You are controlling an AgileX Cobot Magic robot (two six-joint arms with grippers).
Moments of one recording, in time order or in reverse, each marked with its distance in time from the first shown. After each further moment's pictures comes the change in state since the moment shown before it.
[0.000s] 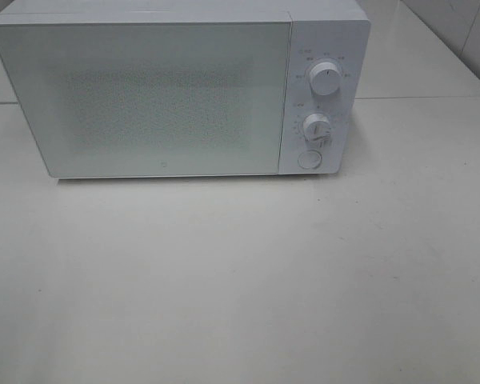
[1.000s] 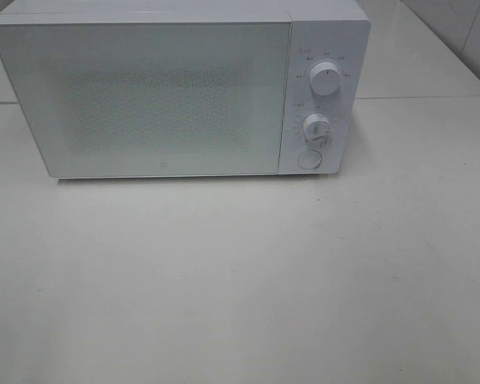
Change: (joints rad) left arm 0.000 -0.091 0.000 0.040 0.000 -0.072; right arm 0.000 0.000 0.000 0.000 0.000 0.000
